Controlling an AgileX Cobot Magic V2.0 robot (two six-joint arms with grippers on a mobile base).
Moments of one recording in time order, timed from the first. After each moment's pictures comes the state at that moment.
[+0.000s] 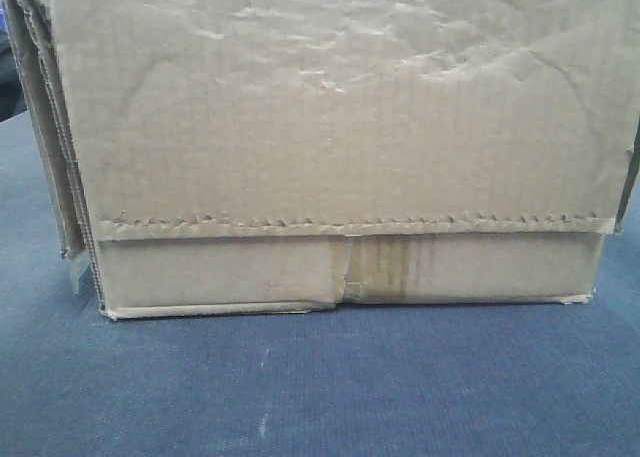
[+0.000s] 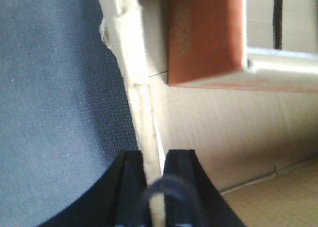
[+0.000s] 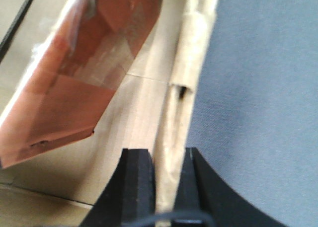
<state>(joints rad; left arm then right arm) -0.31 1.66 -1.61 -0.06 1.22 -0.15 0.24 1.59 -1.47 0.18 1.11 -0.11</state>
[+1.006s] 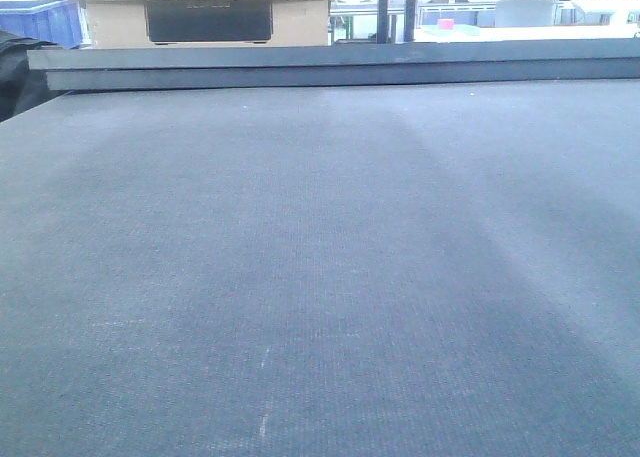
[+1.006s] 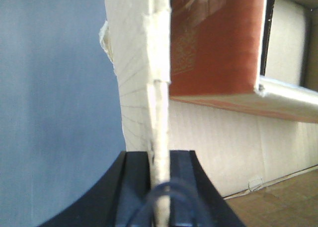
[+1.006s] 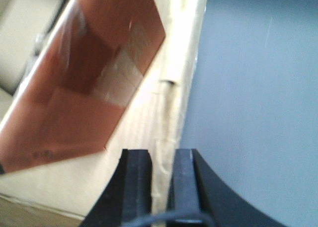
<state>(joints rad) -0.31 1.36 -1.93 0.02 1.24 -0.26 0.24 1.29 -1.77 0.21 1.05 -0.11</state>
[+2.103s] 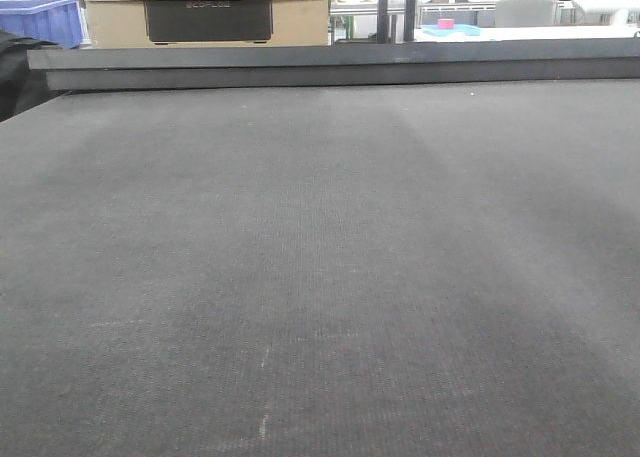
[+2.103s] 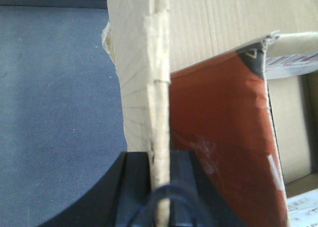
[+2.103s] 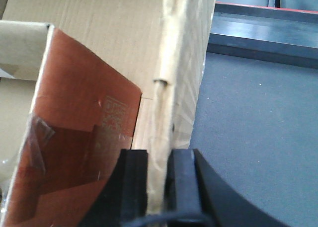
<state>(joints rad) -0.31 1.37 -2.00 0.03 1.24 -0.26 0.24 1.29 -1.88 0.22 1.08 -0.11</state>
